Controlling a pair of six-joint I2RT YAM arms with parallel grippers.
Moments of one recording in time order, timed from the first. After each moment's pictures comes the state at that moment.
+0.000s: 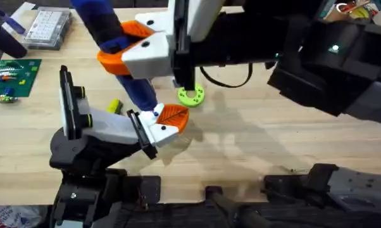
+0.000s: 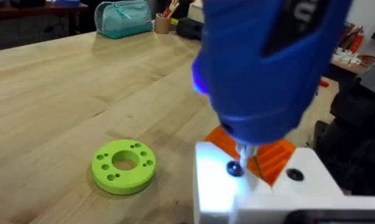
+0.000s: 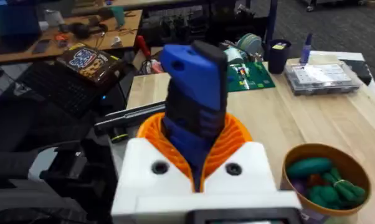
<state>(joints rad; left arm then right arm) -0.07 0.00 0.01 -0.09 0.99 -0.15 0.85 1.34 1.08 0.15 -0.66 0.03</state>
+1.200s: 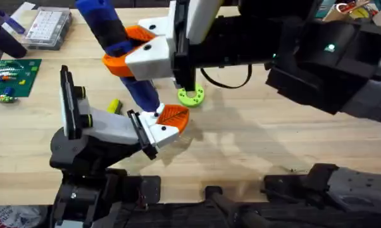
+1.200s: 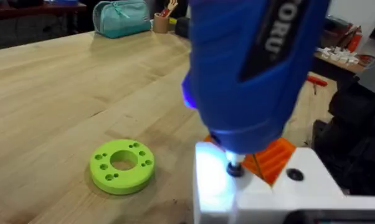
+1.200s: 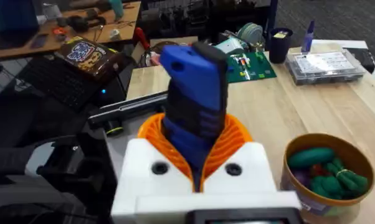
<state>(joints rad) -0.07 0.00 0.01 -0.09 0.99 -0.15 0.85 1.35 1.08 0.12 -0.65 0.02</state>
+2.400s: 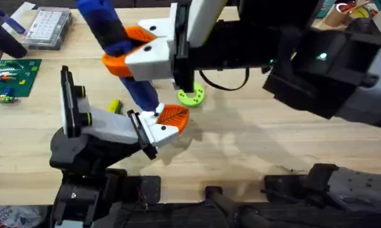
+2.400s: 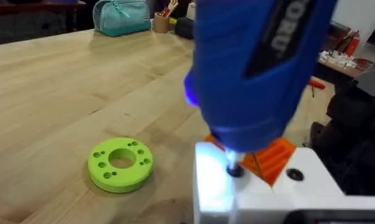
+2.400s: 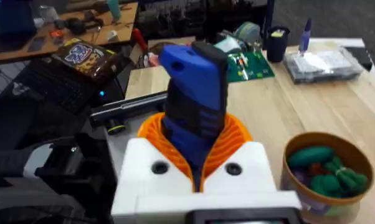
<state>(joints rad) -0.07 0.00 0.01 -0.09 1.00 -0.17 0.85 1.34 1.04 0.21 -0.64 0.05</state>
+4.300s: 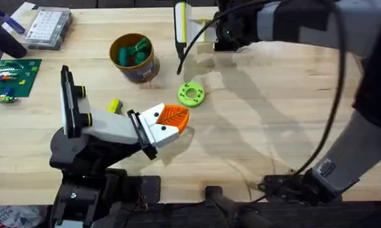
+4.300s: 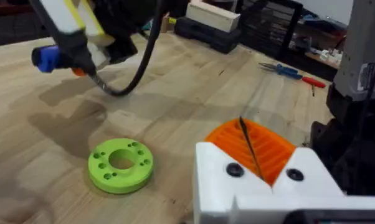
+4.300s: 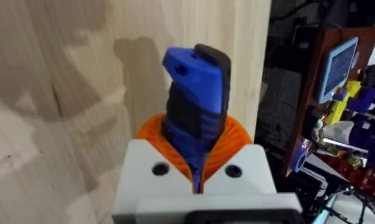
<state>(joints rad) -0.07 0.01 0.01 -0.09 1.00 -0.16 0.46 1.99 1.40 -0.25 0.23 -1.21</state>
